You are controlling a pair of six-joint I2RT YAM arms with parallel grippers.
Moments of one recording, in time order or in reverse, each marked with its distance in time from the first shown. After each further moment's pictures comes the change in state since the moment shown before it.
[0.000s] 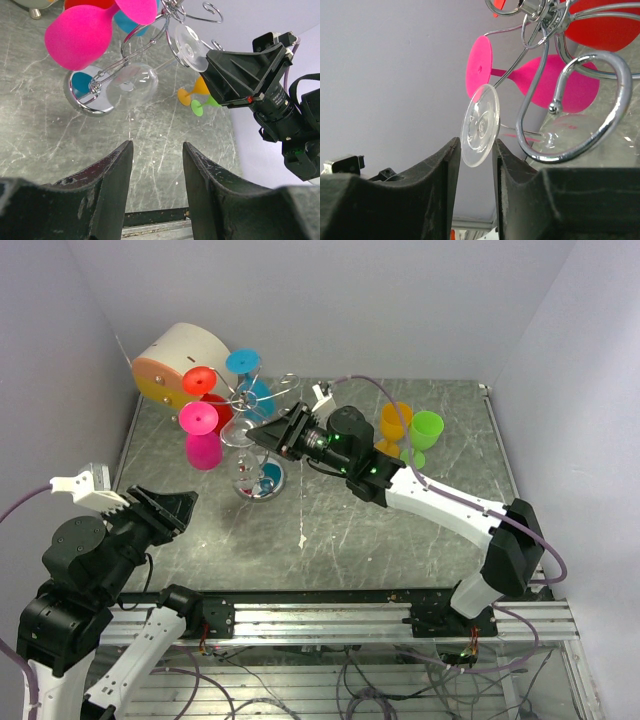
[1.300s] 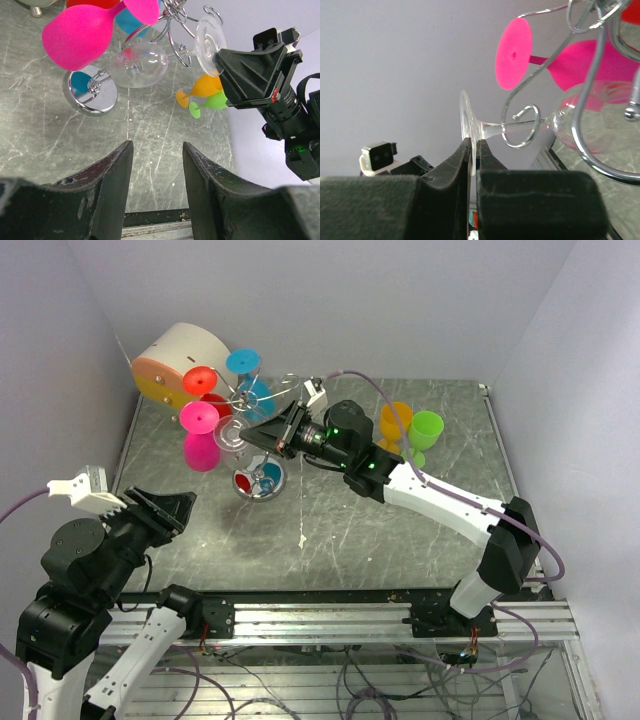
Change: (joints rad) left arm 0.000 -0.012 -0.001 -0.007 -0.011 -0.026; right arm 0.000 0.018 0.066 0.003 -0.112 0.091
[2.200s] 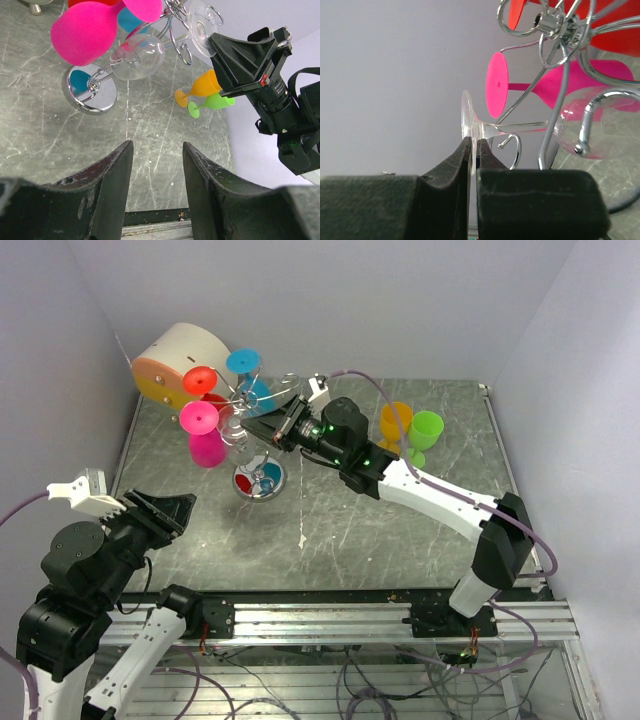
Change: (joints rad) left arm 0.000 -0.013 -0.012 -0.001 0.000 -0.011; right arm -0.013 0.050 0.029 0.009 0.097 0.034
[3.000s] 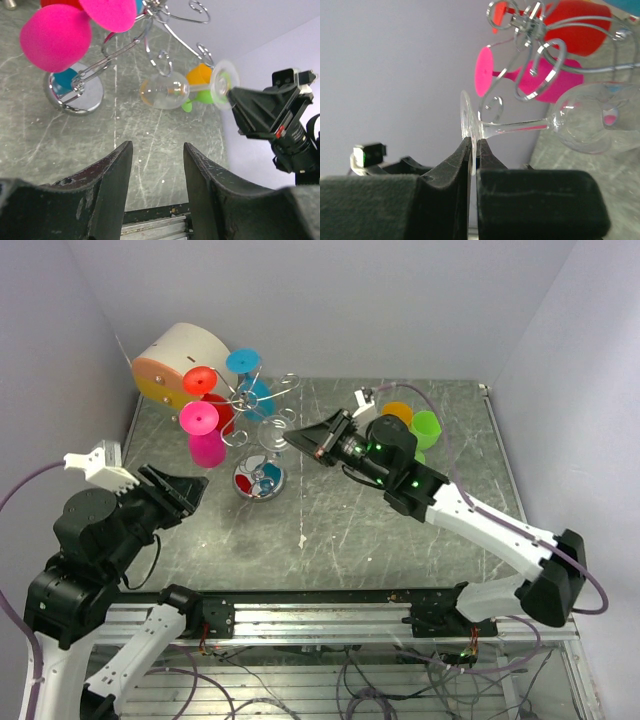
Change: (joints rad) left arm 0.000 0.148 0.066 0.040 0.066 0.000; right arm -0.032 -0.337 -0.263 -0.118 0.082 -0.097
